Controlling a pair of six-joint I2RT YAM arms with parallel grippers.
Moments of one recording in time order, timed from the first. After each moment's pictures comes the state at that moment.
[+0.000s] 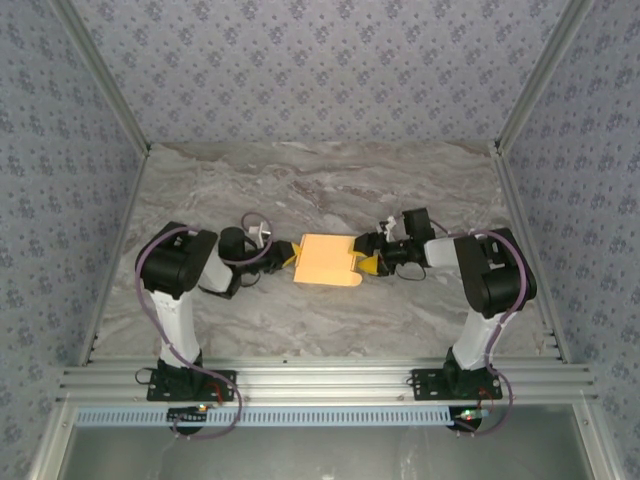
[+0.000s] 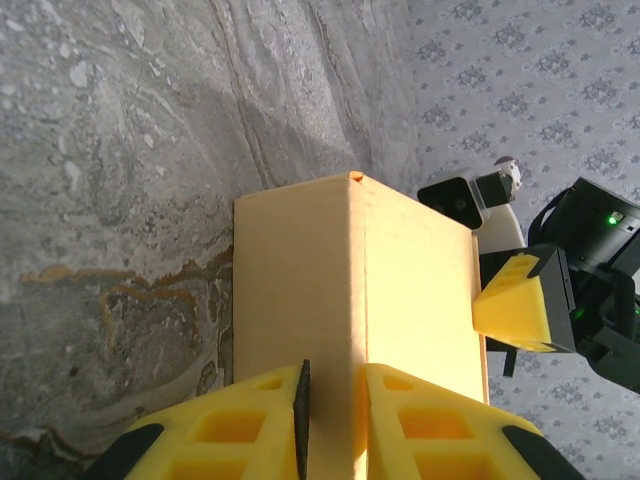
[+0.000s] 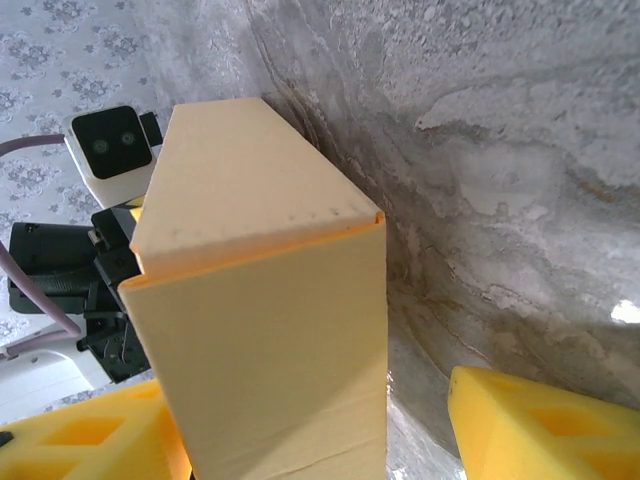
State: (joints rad) left arm -0.32 2.01 0.54 1.10 0.84 -1.08; right arm 0.24 1.80 0.76 0.12 -0.98 0.80
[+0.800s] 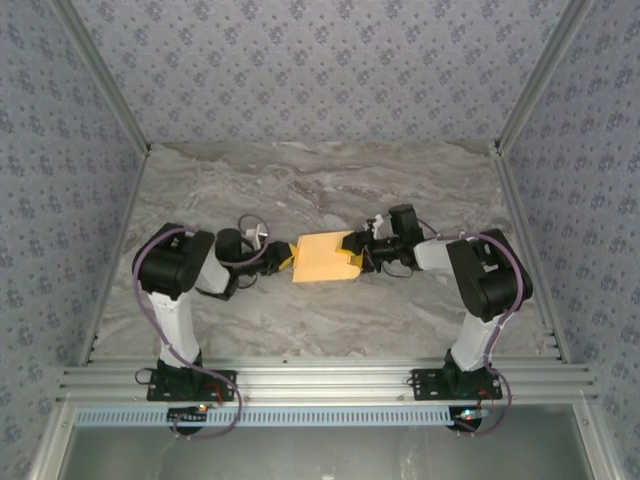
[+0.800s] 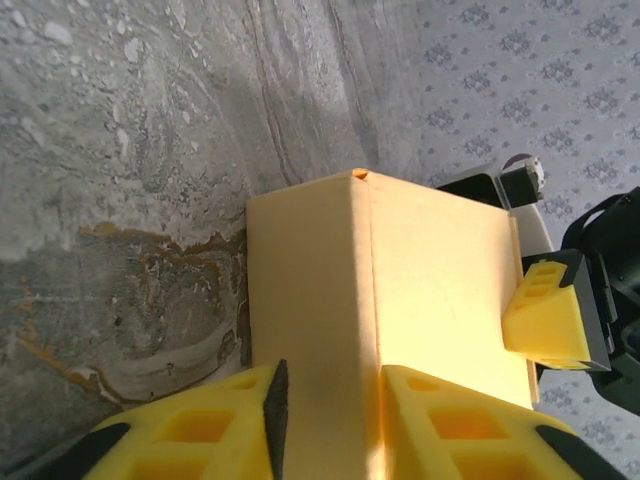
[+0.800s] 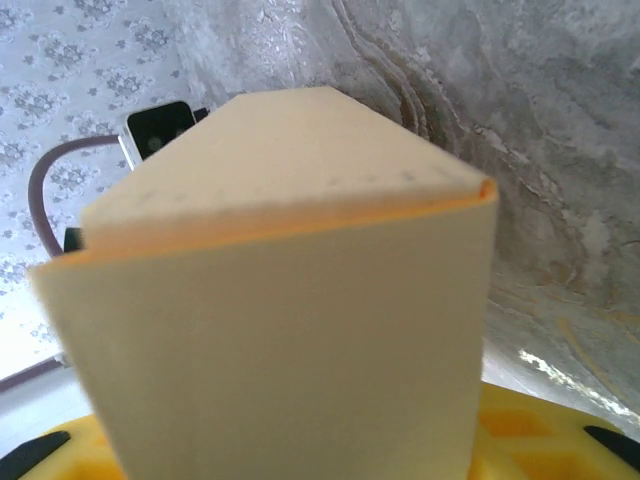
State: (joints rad) left arm -0.31 1.98 0.52 1.07 0.84 -1.11; right arm 0.34 1.79 0.78 0.26 -0.97 1.05
